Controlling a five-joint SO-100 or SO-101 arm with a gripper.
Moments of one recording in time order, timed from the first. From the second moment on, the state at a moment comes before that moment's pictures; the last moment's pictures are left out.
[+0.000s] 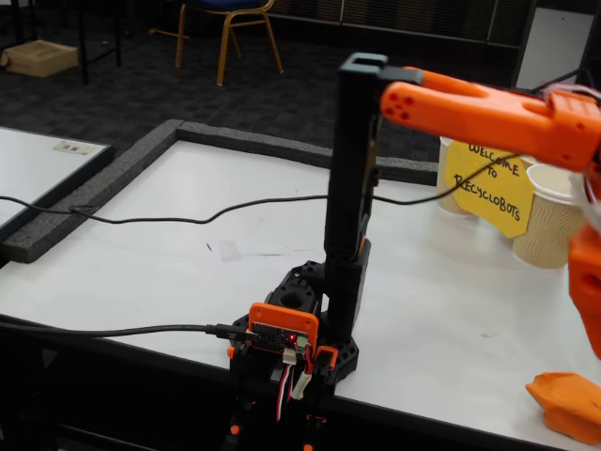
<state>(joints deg) 89.7 89.8 95.4 73.7 -62.7</state>
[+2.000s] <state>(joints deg) 89.9 73.9 66.2 88.4 -65.8</state>
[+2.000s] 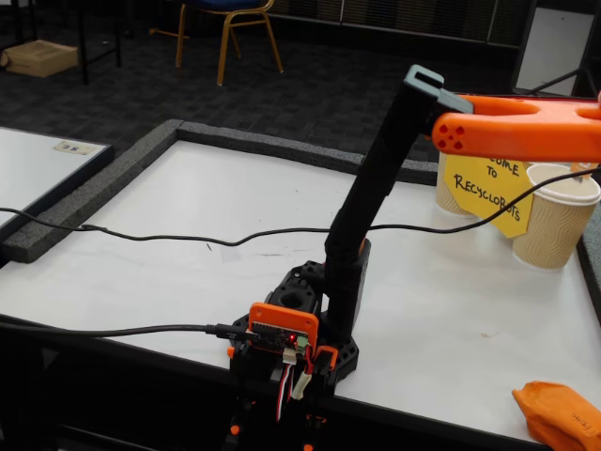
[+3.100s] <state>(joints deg) 91.3 74.2 73.2 73.8 -37.2</state>
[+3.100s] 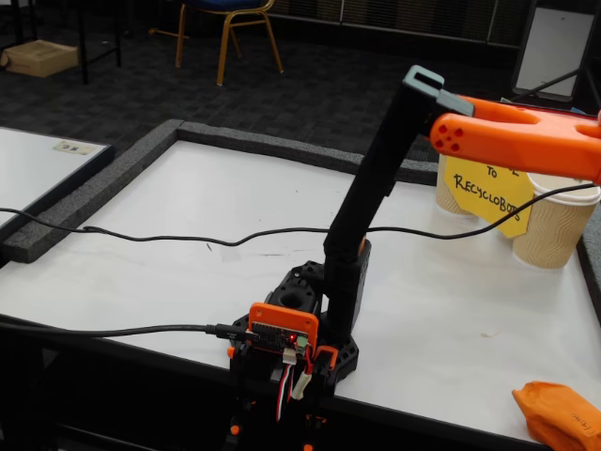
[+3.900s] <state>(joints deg) 89.4 74.2 65.5 77.3 -52.4</state>
